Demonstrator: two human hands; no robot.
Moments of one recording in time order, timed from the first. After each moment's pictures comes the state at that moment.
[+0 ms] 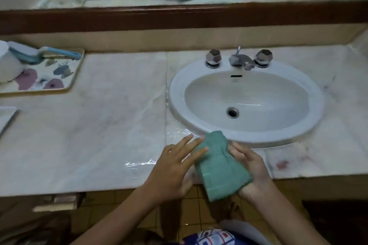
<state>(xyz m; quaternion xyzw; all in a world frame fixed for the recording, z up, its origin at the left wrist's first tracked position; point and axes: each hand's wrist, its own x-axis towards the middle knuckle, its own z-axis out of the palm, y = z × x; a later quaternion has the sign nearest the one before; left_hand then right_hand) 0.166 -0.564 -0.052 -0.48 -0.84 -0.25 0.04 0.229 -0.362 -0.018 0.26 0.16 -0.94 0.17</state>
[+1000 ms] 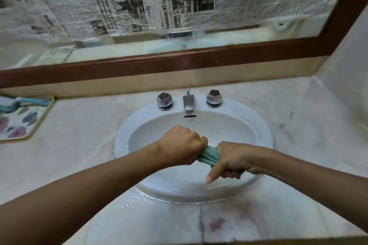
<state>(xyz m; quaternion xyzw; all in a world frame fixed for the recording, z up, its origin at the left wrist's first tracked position) 0.074 -0.277 0.065 -0.59 -0.80 0.10 0.05 0.146 -0.116 0.064 0.08 0.80 -0.44 0.40</state>
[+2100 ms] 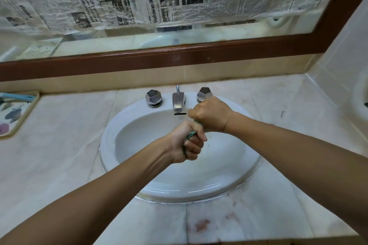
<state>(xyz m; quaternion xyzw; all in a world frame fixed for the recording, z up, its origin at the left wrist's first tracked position) 0.067 -0.225 0.058 0.08 -0.59 -0.58 -0.56 0.040 -0.076 0.039 -0.33 0.93 0.04 -0.15</state>
